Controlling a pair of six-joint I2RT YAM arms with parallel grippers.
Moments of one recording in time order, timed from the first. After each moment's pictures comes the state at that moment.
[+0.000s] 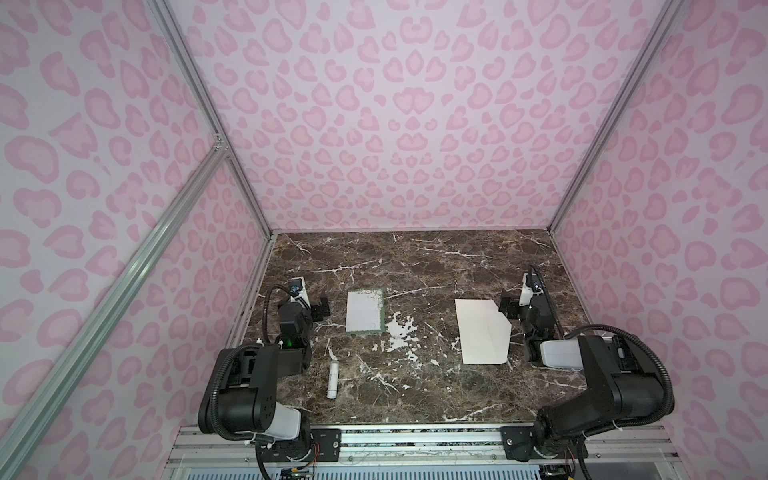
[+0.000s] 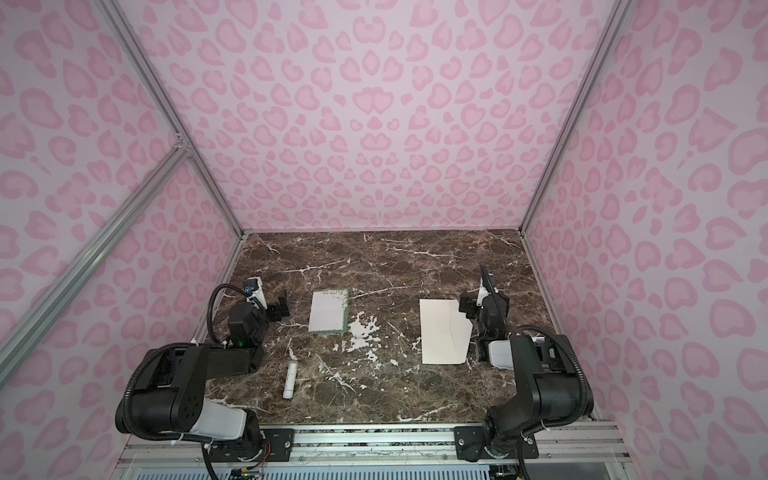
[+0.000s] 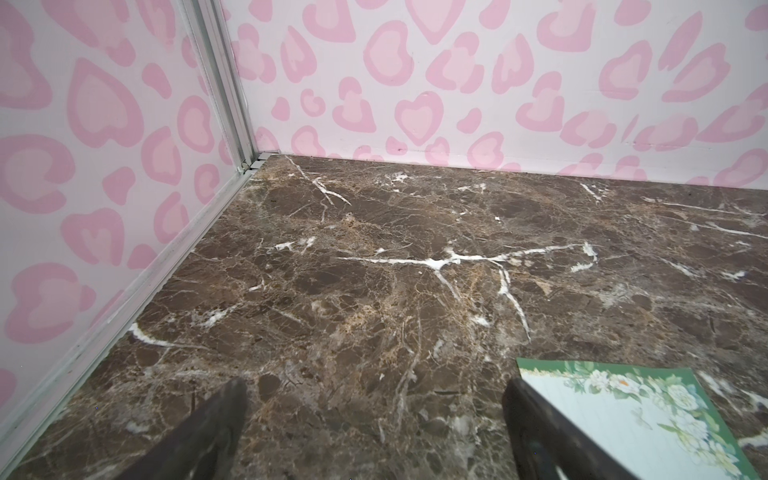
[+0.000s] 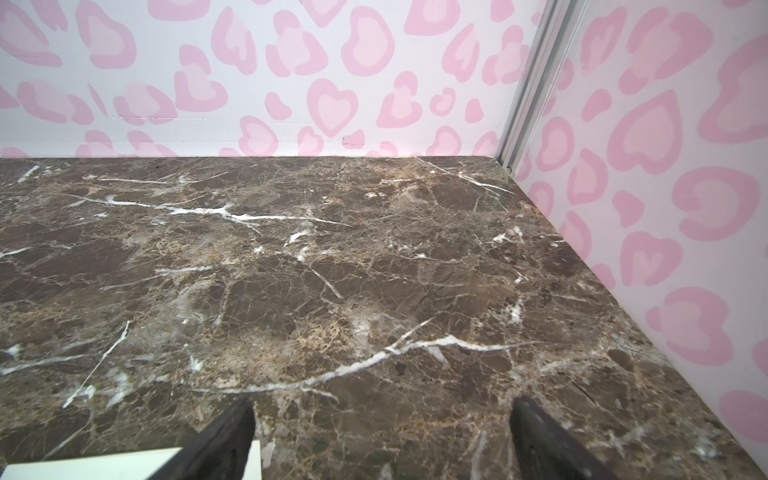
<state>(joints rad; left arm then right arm) 0.02 1.45 0.35 0.82 -0.06 -0.06 0.02 1.53 0.36 0.84 0.16 0.01</state>
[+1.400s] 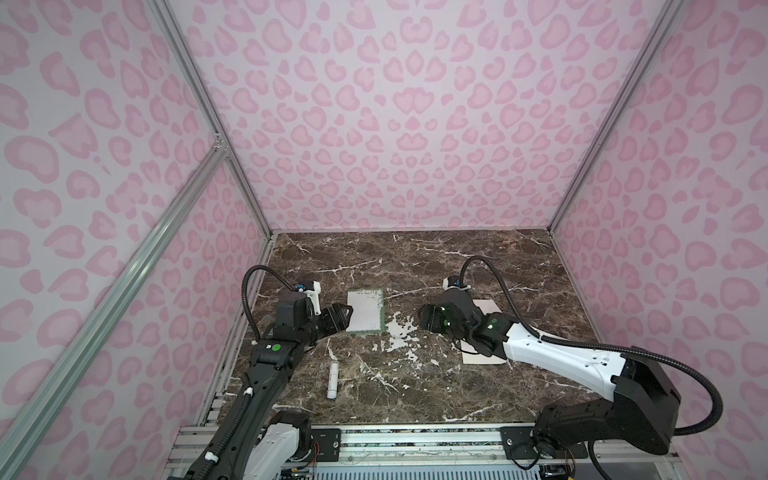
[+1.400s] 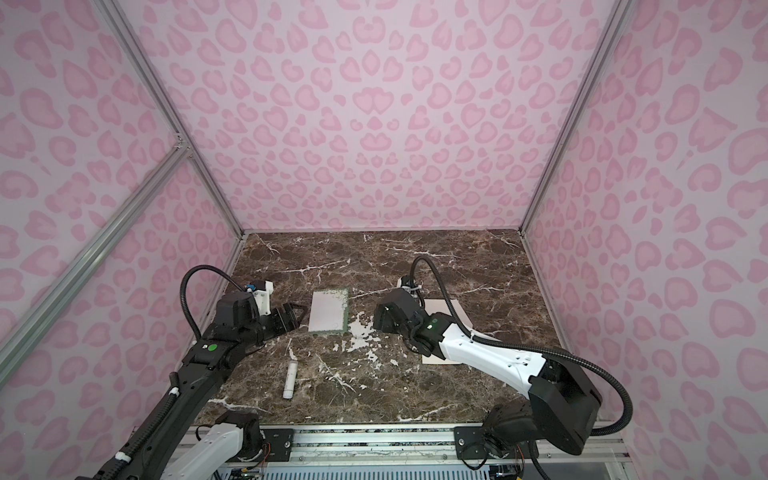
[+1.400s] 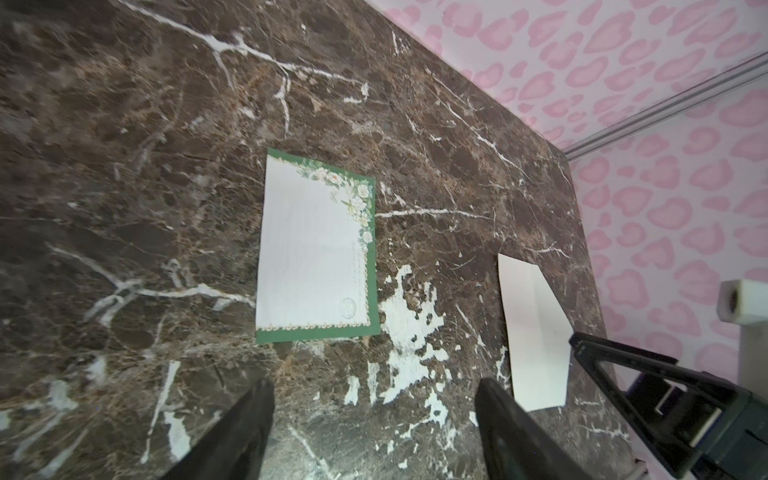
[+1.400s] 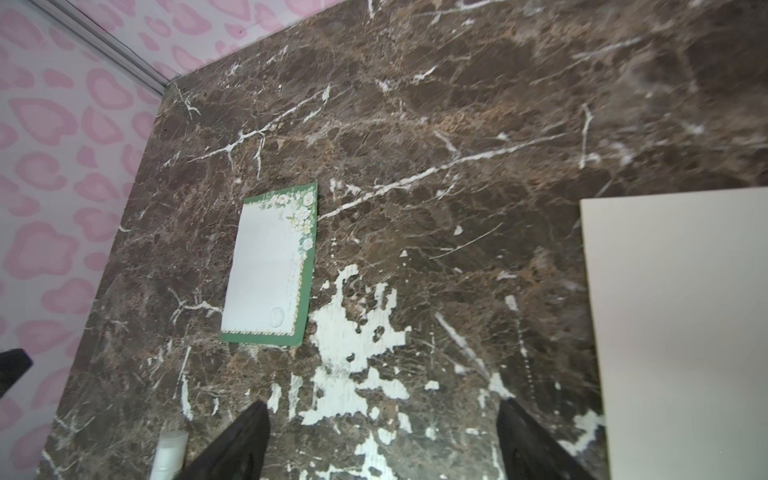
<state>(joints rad) -0.14 0.92 0.65 -0.42 0.36 -0.55 0.85 1.43 0.94 -0.30 0.22 0.86</state>
